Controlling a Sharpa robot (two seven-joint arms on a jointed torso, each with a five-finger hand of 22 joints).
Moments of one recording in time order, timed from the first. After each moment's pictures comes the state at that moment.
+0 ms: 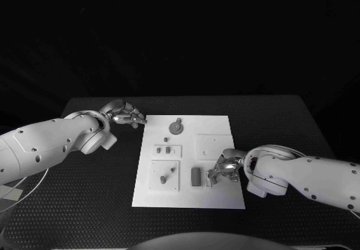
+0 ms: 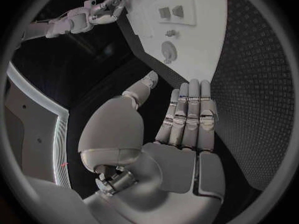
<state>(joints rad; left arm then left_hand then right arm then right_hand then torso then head) 1.25 -0.82 -0.15 1.25 -0.70 -0.25 0.07 1.07 -0.15 0.49 -0.21 0.05 0.85 0.18 0.32 0.46 1.15 0.13 0.08 0.20 0.96 0.09 0.58 0.47 0.02 0.98 -0.01 0.07 0.89 1.12 -0.86 -0.18 1.67 -1.00 -0.13 -0.51 0.86 0.04 0.58 -0.29 0.05 1.14 0.06 0.18 0.68 1.24 -0.05 1.07 1.07 1.29 -0.14 1.40 0.89 0.23 1.19 -0.04 0.90 1.31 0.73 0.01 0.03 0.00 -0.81</state>
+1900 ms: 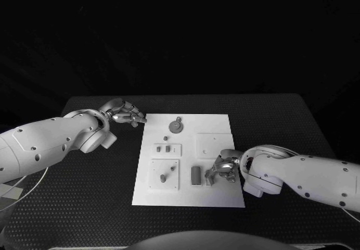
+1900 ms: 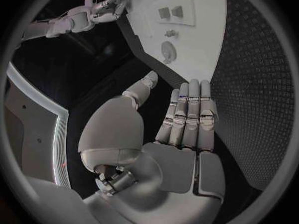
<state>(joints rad) 1.25 -0.82 -0.15 1.25 -0.70 -0.25 0.07 1.07 -0.15 0.48 -0.21 0.05 0.85 0.18 0.32 0.46 1.15 0.13 0.08 0.20 0.96 0.09 0.57 0.48 0.02 0.98 -0.01 0.07 0.89 1.11 -0.82 -0.18 1.64 -0.98 -0.13 -0.53 0.83 0.06 0.57 -0.28 0.05 1.14 0.06 0.19 0.66 1.24 -0.05 1.07 1.07 1.29 -0.14 1.40 0.89 0.23 1.19 -0.04 0.90 1.31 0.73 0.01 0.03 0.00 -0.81</state>
